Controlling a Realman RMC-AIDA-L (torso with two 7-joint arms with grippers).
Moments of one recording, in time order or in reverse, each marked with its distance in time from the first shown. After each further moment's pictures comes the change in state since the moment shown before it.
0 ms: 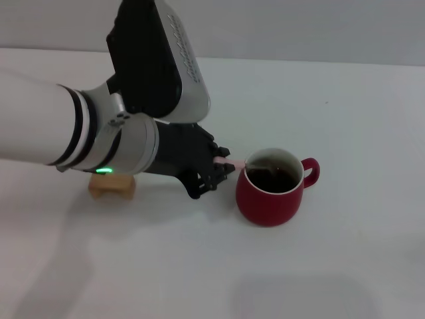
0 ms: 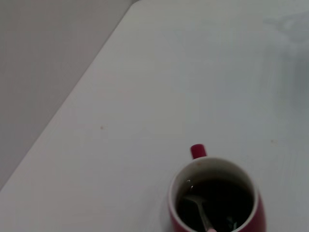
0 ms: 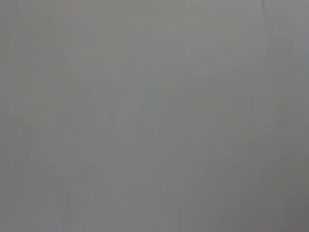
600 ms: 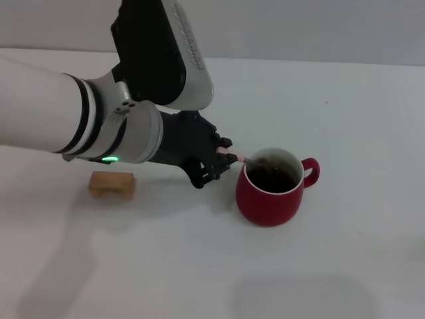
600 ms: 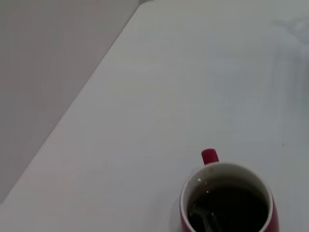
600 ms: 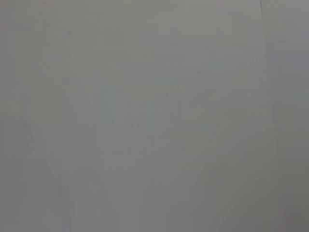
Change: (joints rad) left arm -0.040 0.000 -0.015 -0.048 -0.006 0.025 0.008; right arm -0.001 0.002 0.001 0.006 0.002 -0.001 0.000
